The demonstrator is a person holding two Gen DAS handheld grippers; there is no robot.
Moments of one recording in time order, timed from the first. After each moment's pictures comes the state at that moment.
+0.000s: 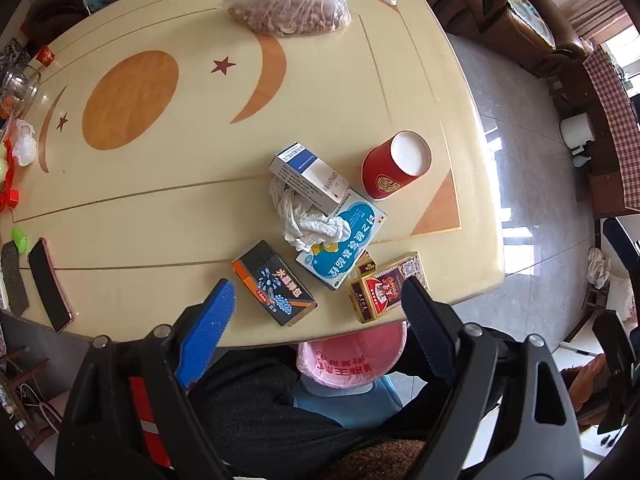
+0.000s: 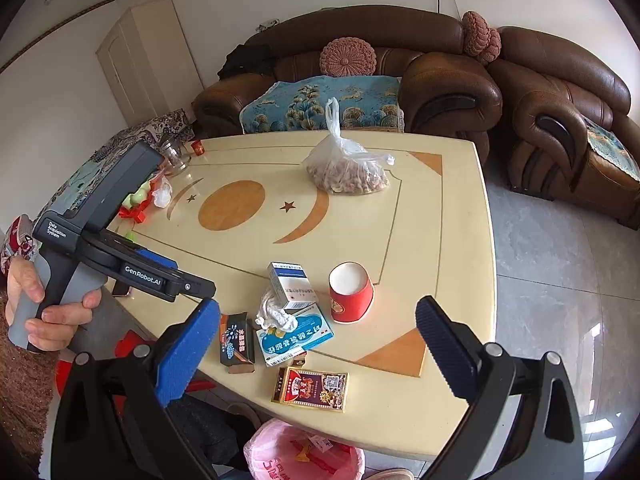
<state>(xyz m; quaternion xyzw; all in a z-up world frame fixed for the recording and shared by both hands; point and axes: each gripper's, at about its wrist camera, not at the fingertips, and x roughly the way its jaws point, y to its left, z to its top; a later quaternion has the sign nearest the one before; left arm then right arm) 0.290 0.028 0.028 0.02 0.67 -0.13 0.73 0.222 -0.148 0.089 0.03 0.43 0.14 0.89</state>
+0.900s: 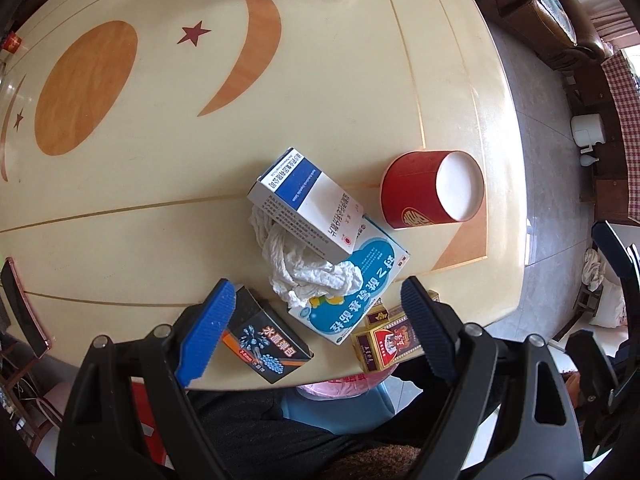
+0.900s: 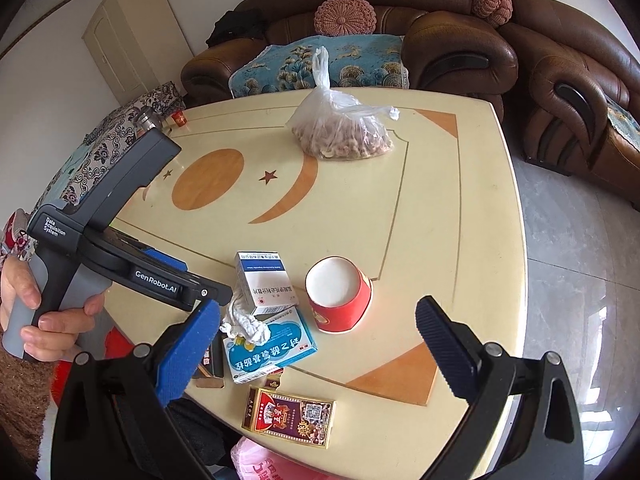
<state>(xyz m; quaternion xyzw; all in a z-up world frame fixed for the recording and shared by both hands) 0.356 0.011 -0.055 0.00 0.72 -0.13 0.68 0.300 -0.144 0.004 0.03 0.50 0.15 0.86</state>
